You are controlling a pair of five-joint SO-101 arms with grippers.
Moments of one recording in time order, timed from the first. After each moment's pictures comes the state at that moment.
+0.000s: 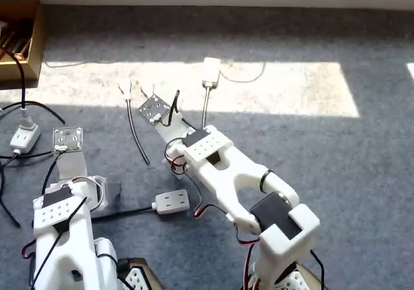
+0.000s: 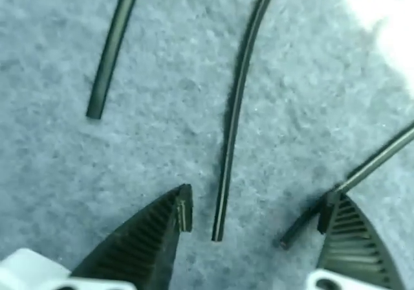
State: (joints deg) left arm -30.0 -43.1 79.7 38.8 -14.0; right arm -41.3 11.2 24.0 40.7 14.2
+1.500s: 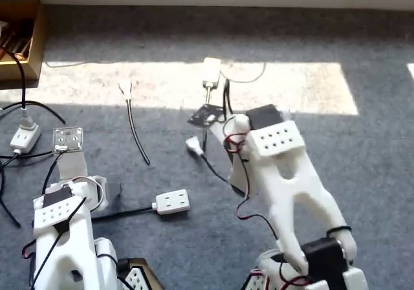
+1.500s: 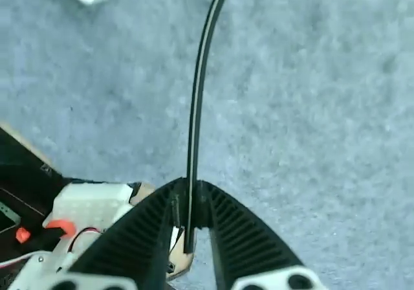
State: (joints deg) left arm -29.8 -43.1 79.7 38.8 -14.0; right arm -20.8 -17.8 24.0 97.7 37.5
